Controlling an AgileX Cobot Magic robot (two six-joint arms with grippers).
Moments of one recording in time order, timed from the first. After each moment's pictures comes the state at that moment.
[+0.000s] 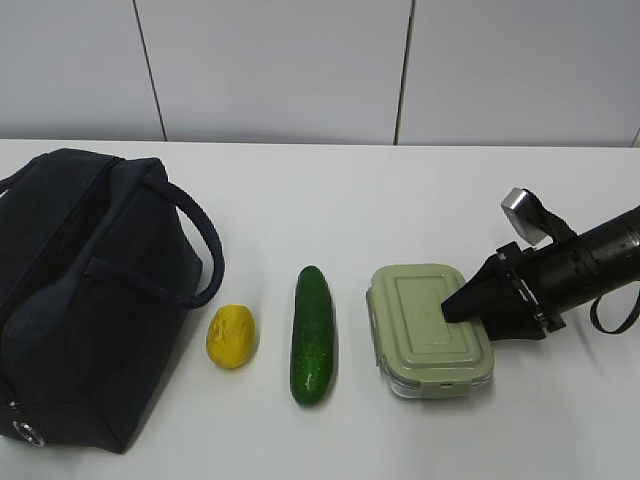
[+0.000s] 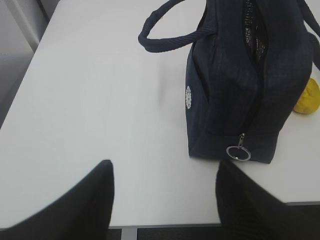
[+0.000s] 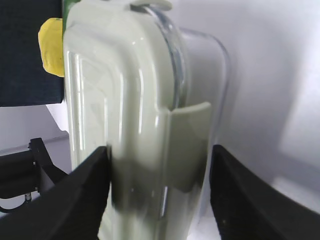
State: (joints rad) left arm 0.00 0.01 -0.51 -0.02 1.10 0.03; right arm -0.17 2.17 -1.15 1.09 1.18 -1.03
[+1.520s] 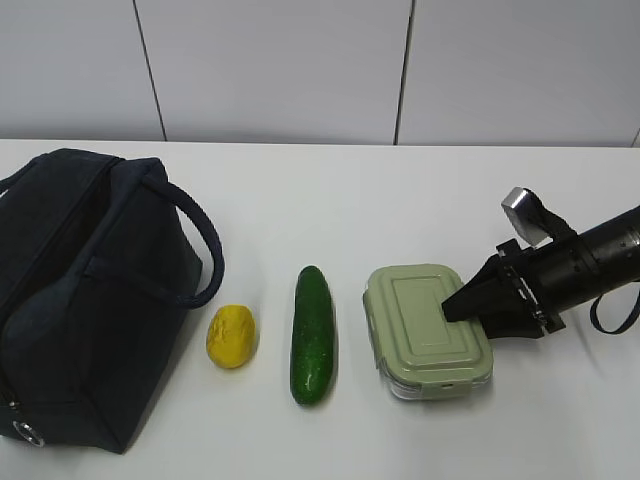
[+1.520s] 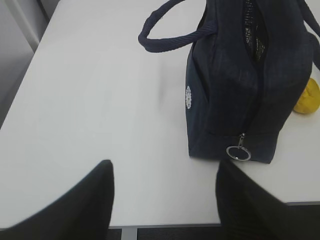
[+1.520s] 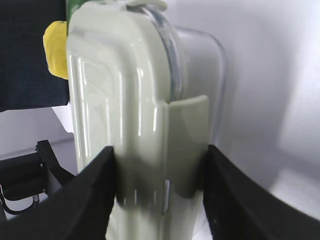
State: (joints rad) left arm 0.00 0.01 -0.51 -0.02 1.10 0.03; right arm -0.17 2.17 -1.15 1.10 1.19 -1.00
